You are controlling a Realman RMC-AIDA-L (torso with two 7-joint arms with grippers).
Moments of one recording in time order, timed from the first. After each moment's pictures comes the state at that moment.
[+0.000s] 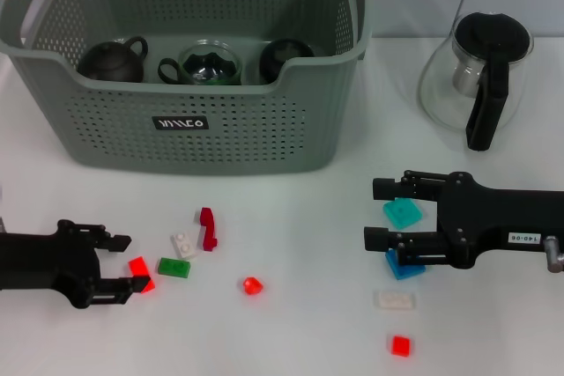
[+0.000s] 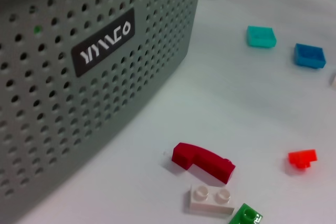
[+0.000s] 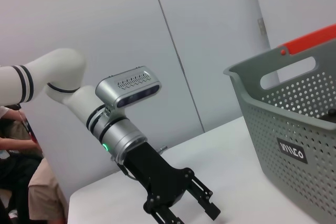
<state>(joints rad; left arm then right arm) -0.35 -2.16 0.64 1.02 2.44 1.54 -1.40 0.48 2.08 -0.88 -0.66 -1.84 -1.68 1.41</state>
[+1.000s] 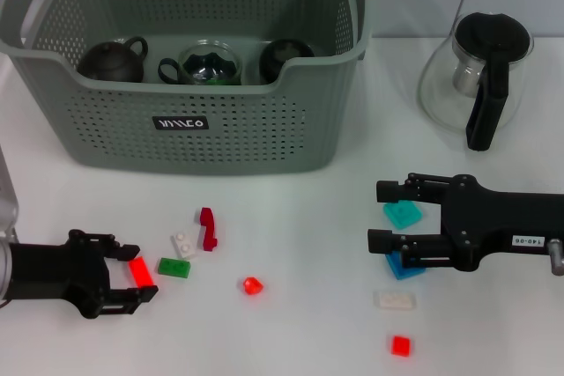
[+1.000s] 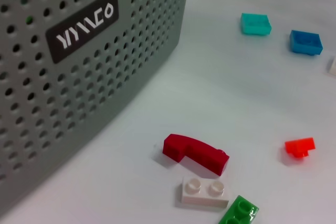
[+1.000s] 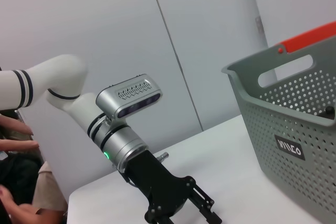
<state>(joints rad) -0.35 -2.17 0.66 0.97 2.44 1.49 -1.34 0.47 2.08 -0.88 -0.66 -1.84 -1.69 1.41</state>
